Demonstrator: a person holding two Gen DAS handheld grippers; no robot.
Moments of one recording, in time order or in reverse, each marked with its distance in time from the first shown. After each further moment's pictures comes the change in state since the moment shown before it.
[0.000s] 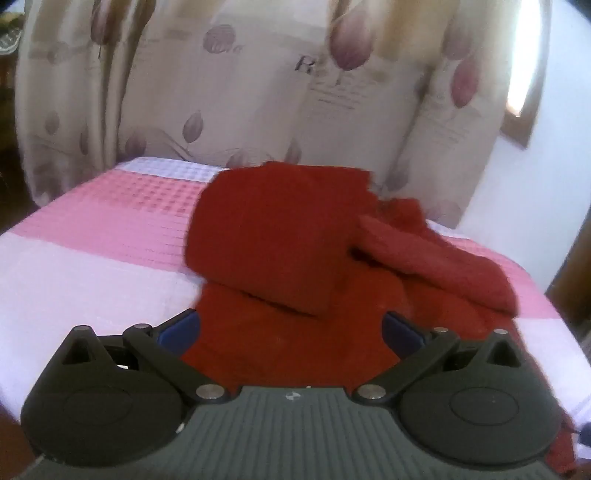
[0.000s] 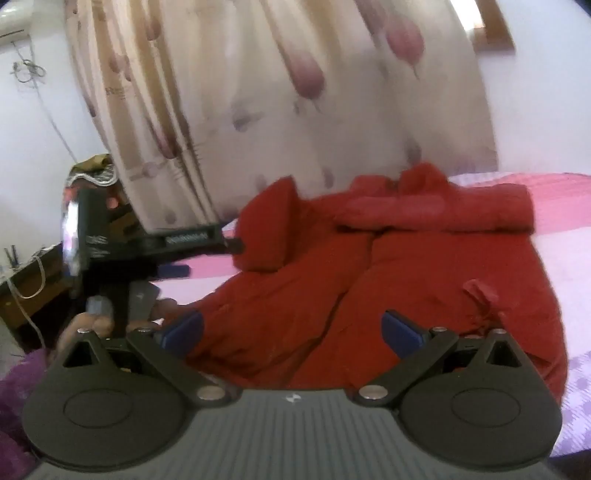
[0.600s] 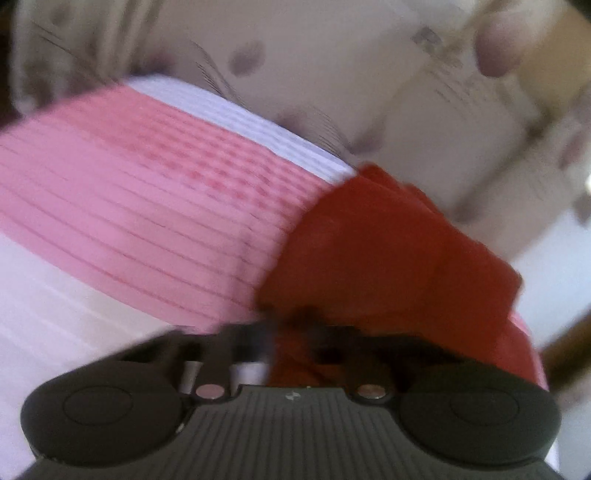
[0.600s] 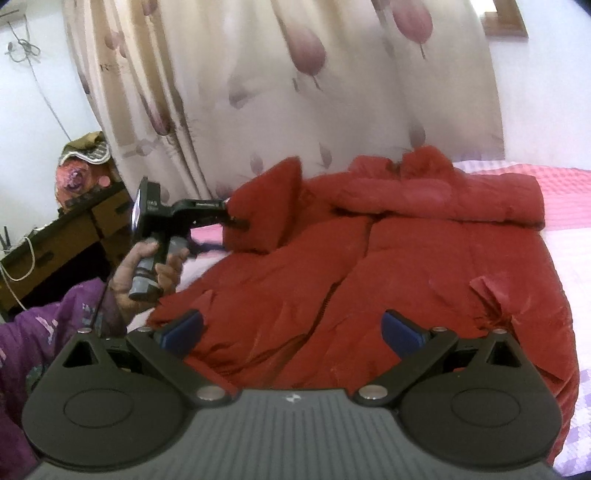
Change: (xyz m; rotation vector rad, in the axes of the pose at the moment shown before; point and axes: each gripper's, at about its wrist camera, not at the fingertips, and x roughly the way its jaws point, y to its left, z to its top) left arm 0.150 0.101 0.058 -0.267 0.158 -0.035; right arm 0.029 -0.009 0.003 -0.022 0.060 -0.034
